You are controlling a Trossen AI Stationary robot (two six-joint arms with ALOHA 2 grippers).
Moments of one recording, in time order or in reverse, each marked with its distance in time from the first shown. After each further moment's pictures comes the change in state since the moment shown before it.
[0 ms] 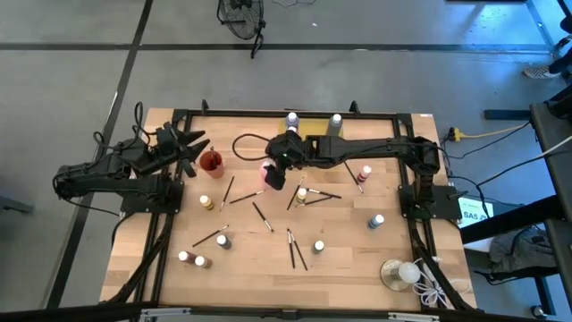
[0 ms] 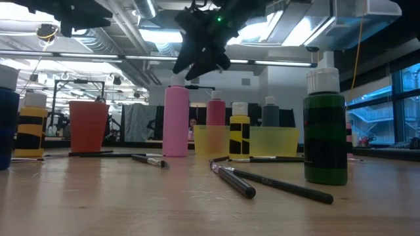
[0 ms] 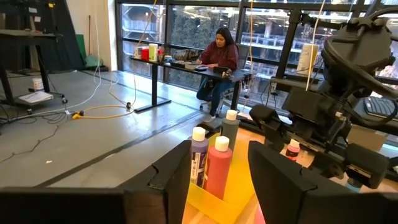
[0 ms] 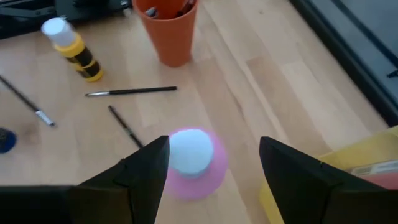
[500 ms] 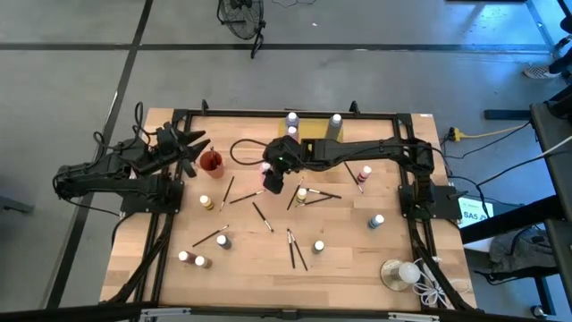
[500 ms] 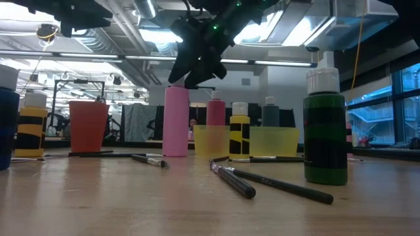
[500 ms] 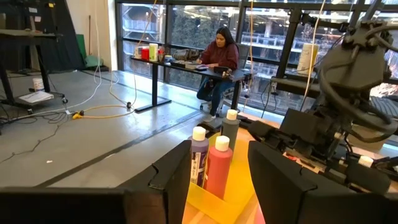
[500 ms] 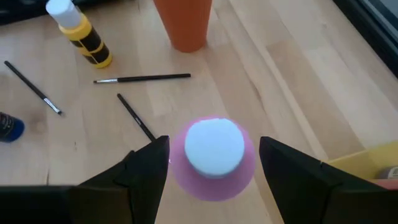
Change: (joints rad) left arm 0.000 0.000 0.000 -0.003 0.000 0.000; right arm -0.002 0.050 0.000 0.017 -0.045 0.015
